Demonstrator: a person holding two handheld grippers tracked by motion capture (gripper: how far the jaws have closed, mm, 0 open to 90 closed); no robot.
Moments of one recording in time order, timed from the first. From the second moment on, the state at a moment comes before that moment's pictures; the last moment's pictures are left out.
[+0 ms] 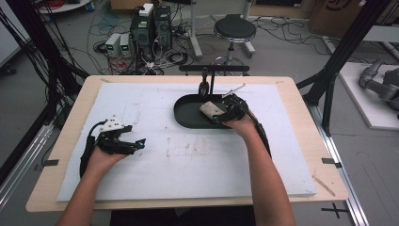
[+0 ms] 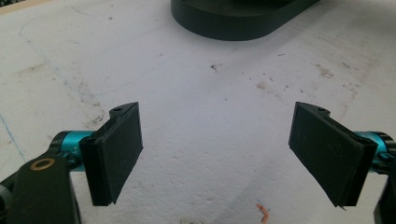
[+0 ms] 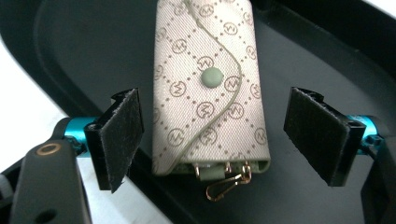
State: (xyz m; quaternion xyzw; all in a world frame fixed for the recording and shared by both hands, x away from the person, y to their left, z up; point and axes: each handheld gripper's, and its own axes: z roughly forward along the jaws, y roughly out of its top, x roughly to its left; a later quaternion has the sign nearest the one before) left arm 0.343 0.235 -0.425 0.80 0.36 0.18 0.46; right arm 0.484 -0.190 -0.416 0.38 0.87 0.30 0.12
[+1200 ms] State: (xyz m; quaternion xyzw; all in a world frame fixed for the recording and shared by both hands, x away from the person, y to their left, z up) left arm 0.339 0.229 -0.422 0.79 0.34 0.17 0.48; right arm 0.379 -0.276 -0.378 0.40 0.80 0.41 0.17
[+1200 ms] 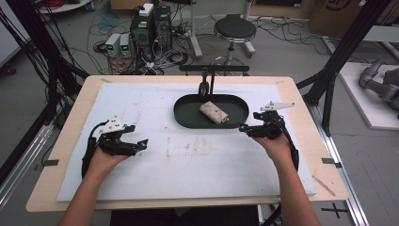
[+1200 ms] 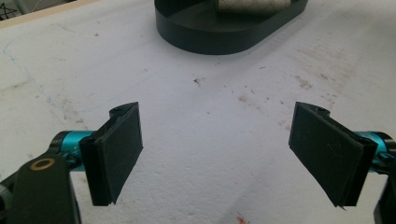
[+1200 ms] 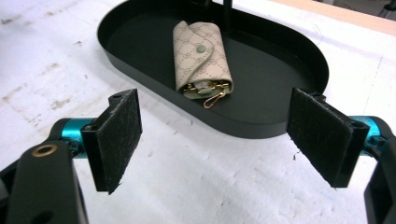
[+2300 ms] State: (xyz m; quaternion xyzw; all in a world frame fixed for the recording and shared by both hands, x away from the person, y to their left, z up) left arm 0.341 0.231 -0.428 0.79 0.34 0.17 0.48; right arm 0.321 -0.323 -0.430 0.46 0.74 0.45 0.21
